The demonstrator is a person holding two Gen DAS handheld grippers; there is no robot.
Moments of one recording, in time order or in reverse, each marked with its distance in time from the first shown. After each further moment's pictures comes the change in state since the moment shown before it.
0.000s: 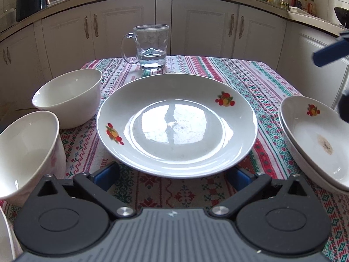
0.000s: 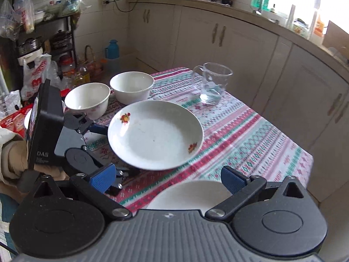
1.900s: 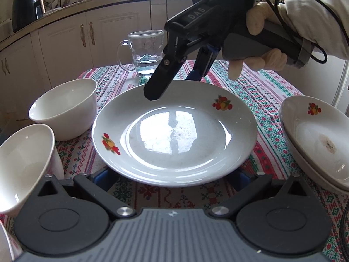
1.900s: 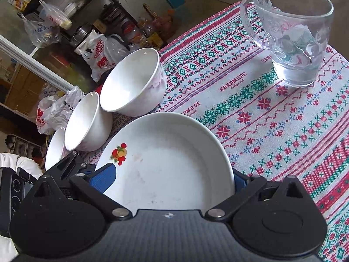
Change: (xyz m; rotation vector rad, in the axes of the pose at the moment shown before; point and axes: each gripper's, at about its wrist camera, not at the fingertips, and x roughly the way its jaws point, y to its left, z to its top) left arm 0.001 -0.007 0.003 0.048 -0.026 0.008; right arm 0.231 -0.101 0.101 0.137 0.390 0.661
